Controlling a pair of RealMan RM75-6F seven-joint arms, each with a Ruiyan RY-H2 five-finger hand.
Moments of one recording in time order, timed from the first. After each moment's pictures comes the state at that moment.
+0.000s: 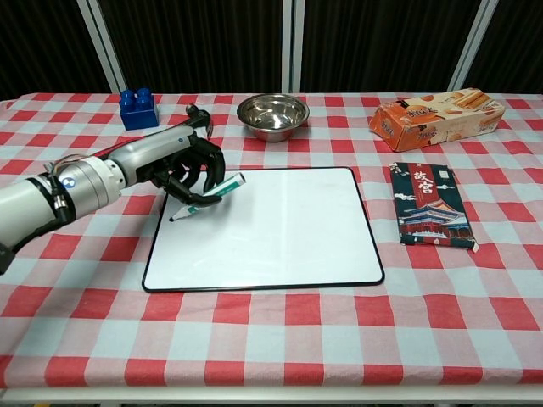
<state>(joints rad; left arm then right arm) -0.80 -1.95 -0.07 -0.69 1.56 0.96 -0.73 0.17 -1.03 0.04 -1.63 -1.49 1.33 0.04</state>
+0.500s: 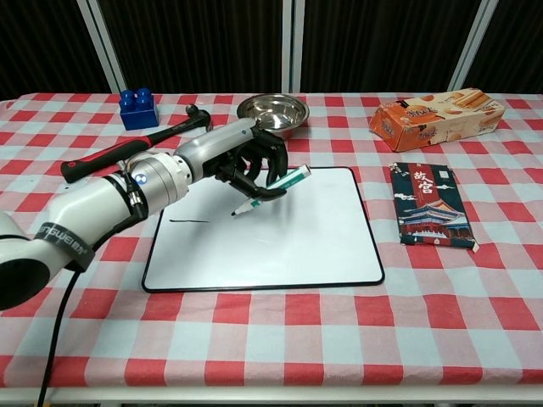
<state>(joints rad) -0.92 -2.08 -0.13 -0.63 1.54 0.96 -0.75 0.17 -1.02 0.05 -1.63 -1.48 1.34 0.05</state>
